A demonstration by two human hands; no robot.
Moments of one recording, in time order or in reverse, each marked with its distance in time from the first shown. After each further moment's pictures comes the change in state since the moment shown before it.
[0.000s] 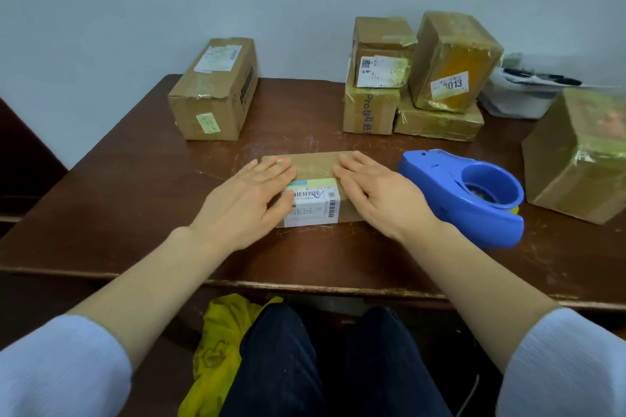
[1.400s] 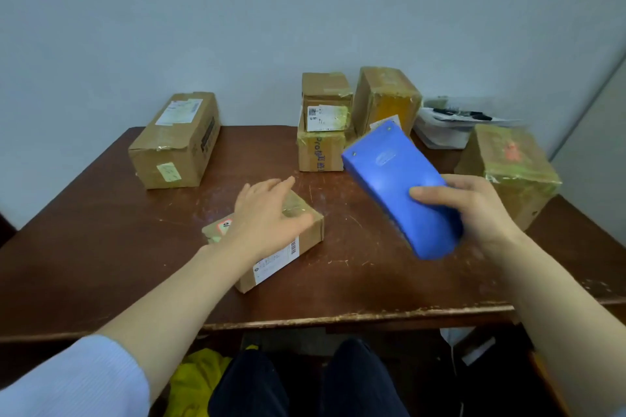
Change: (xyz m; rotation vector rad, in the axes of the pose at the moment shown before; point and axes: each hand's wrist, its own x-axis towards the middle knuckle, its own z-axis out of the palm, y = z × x) left_hand 0.045 0.084 -0.025 -0.281 -0.117 -0.267; right_hand -0.082 0.054 -0.103 1.040 0.318 0.474
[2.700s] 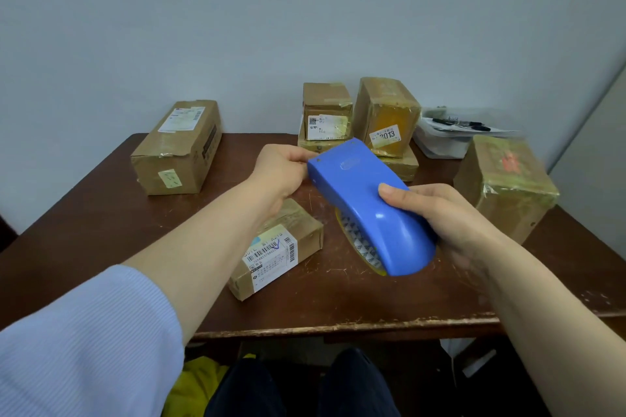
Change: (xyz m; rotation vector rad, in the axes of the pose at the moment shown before) left_hand 0.040 0.043 -0.031 -0.991 0.080 -0.215; right_hand -0.008 -0.022 0.026 -0.034 -0.204 0.113
